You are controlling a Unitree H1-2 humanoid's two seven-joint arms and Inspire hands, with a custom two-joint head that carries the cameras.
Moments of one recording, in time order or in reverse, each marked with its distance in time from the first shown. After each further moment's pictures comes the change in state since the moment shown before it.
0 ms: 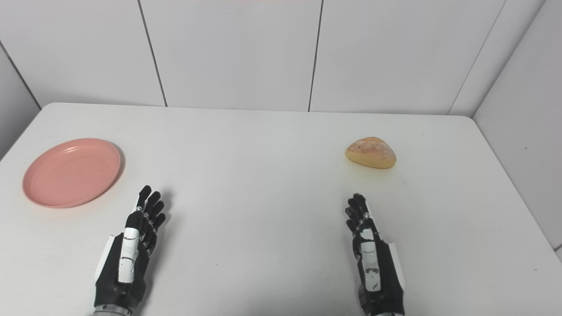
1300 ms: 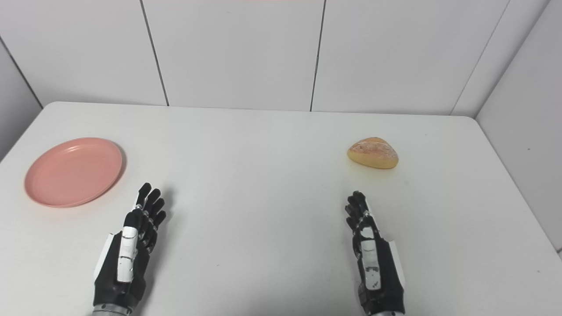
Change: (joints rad) left arm 0.000 0.000 -0.001 -0.020 -0.011 0.006 -0.003; right arm -0.005 0.000 0.001 -0.008 -0.005 0.000 -0.001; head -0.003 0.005
